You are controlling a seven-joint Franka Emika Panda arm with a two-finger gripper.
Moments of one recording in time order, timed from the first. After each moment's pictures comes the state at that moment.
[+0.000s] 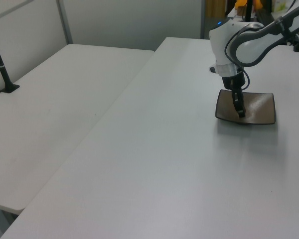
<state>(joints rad) 0.14 0.18 -0.03 -2.06 0.00 1.92 -0.15</state>
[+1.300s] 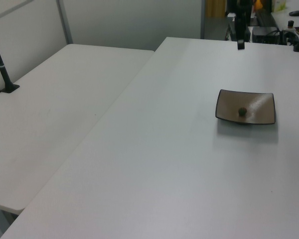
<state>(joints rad) 0.13 0.01 -0.05 -1.60 0.00 1.47 -0.15</state>
